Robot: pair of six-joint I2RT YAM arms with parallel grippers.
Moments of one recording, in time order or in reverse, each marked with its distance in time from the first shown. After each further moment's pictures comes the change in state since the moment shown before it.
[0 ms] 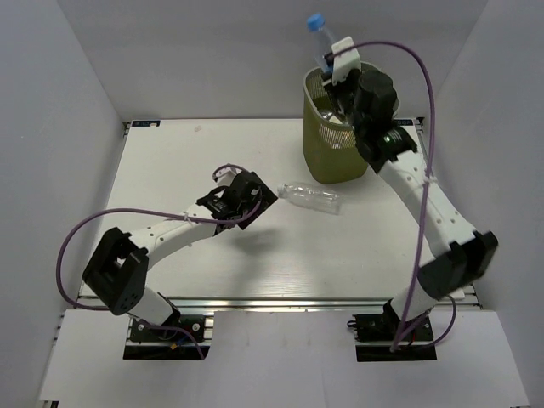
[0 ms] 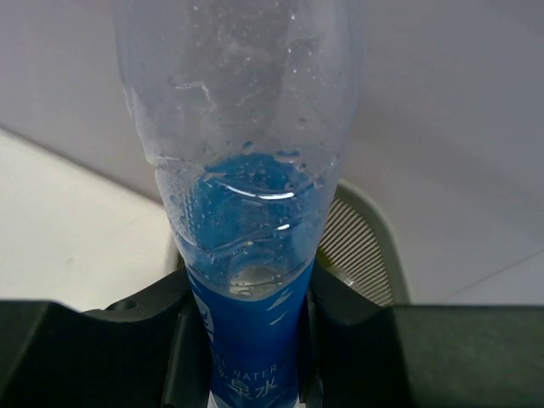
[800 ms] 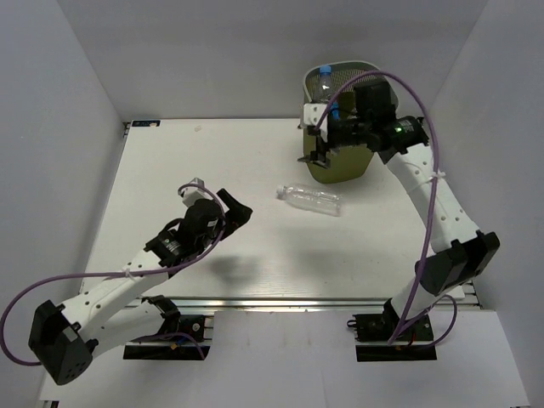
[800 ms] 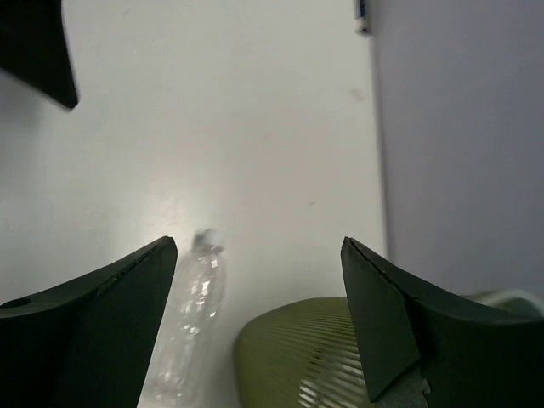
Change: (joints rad) left arm 0.002 -0.518 -0.314 -0.003 -0.021 0.173; right arm -0.078 0.066 0.200 -0.707 -1.012 -0.614
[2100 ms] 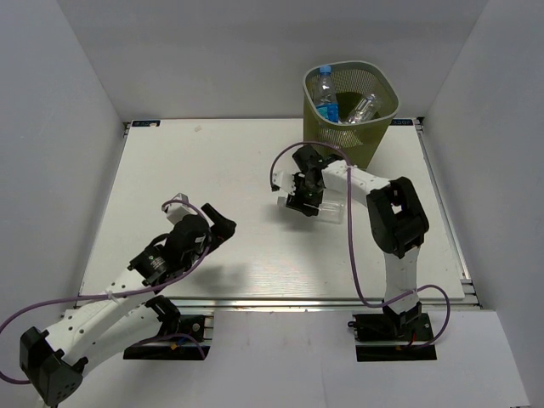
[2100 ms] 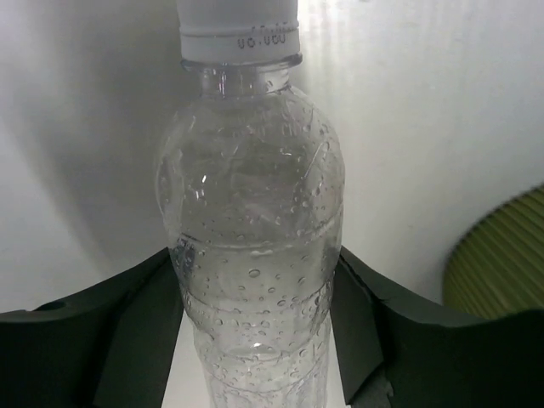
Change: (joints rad) left arm 0.000 -0.220 -0.097 -0.185 -0.086 -0.017; right arm 0.155 0.435 -0.376 0.120 0.710 0.155
